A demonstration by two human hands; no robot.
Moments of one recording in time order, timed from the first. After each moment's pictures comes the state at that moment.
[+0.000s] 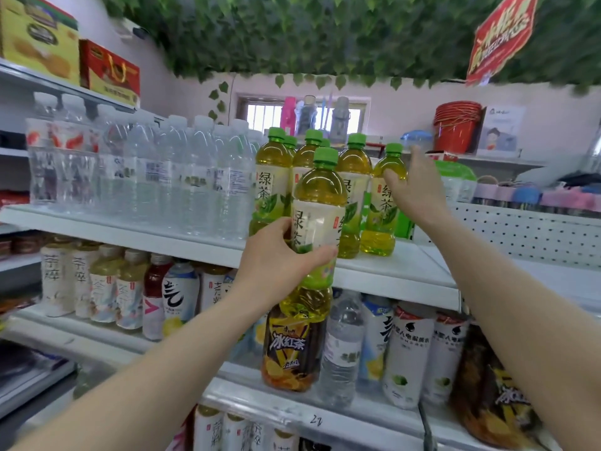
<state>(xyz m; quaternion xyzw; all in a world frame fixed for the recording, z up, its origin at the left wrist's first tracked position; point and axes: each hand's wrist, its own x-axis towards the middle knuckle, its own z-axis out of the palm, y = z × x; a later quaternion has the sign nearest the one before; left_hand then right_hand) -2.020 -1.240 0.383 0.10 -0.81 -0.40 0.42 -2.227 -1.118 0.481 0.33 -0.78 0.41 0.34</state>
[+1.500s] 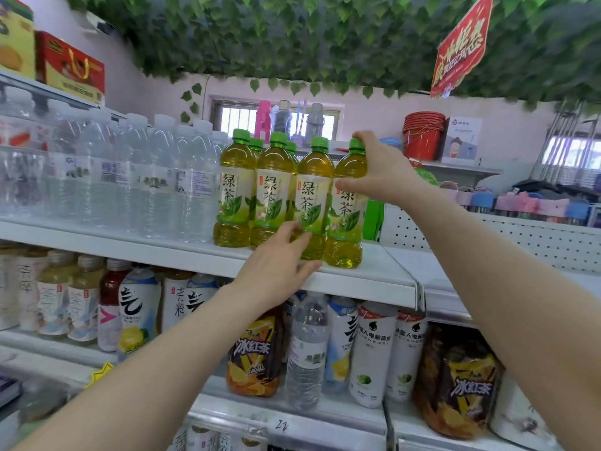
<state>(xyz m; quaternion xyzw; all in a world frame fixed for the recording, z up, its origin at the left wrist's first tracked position) -2.093 -1.241 0.372 0.04 -0.93 -0.04 0.37 -2.196 -1.091 0.518 0.42 -0.82 0.24 0.30</state>
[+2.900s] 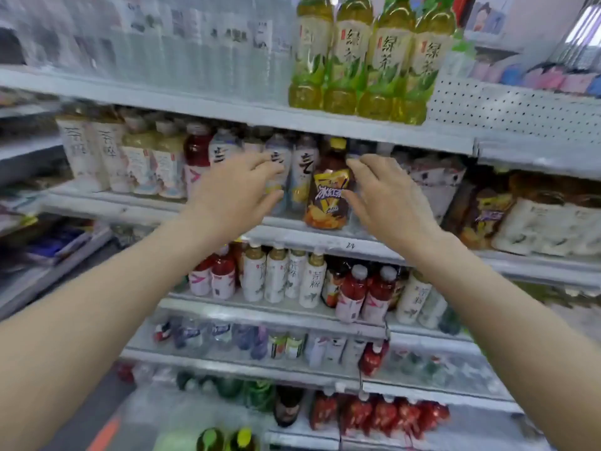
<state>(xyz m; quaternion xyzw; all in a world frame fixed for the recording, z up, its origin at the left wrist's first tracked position) -1.863 -1.342 0.273 -0.03 -0.92 0.03 0.40 -1.991 -1.121 0.282 0.44 -0.80 0.06 0.41</state>
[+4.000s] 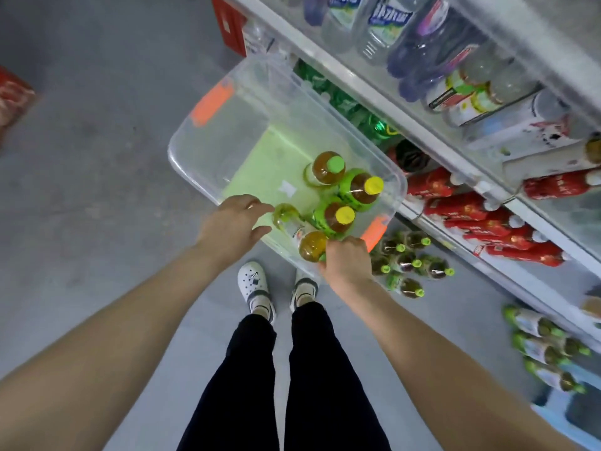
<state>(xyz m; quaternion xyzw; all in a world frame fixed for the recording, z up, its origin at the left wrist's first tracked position) -1.606 -1.363 -0.259 0.31 -0.90 -0.28 -0.08 -1.761 -1.204 -0.254 0.47 -0.82 -0.16 -0.27</state>
